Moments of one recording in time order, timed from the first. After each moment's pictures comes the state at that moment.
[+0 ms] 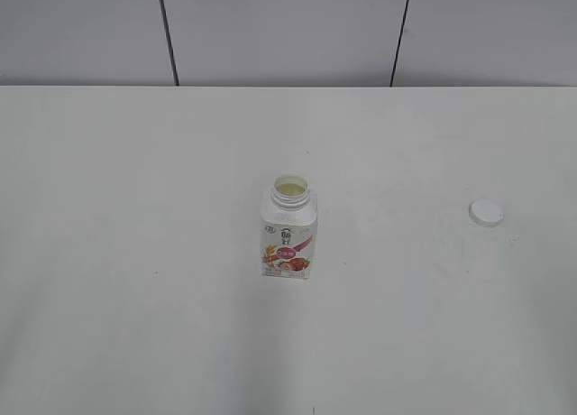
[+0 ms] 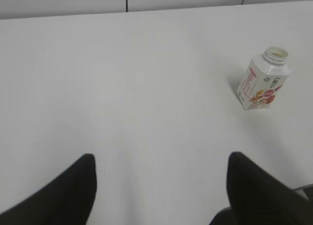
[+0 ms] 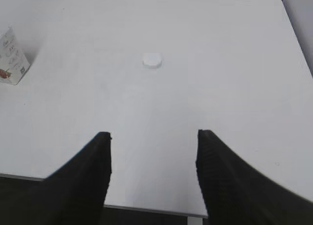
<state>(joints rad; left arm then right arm) -0.22 0.00 -0.52 0.04 1.06 -0.07 0.02 0.00 -0.52 0.11 1.10 -0.22</state>
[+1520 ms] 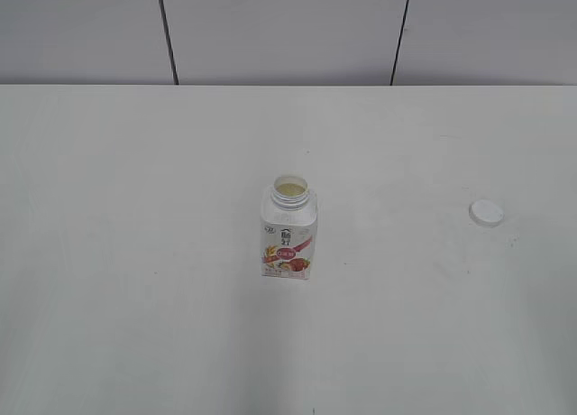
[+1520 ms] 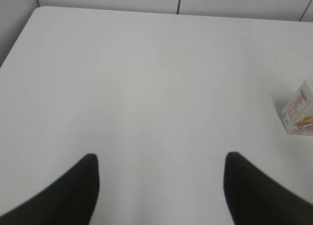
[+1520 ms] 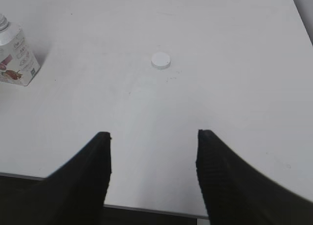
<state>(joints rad) 0.01 -0.01 -0.52 0.01 1.06 -0.07 0.02 -0.01 -0.52 0.14 1.10 -0.22</state>
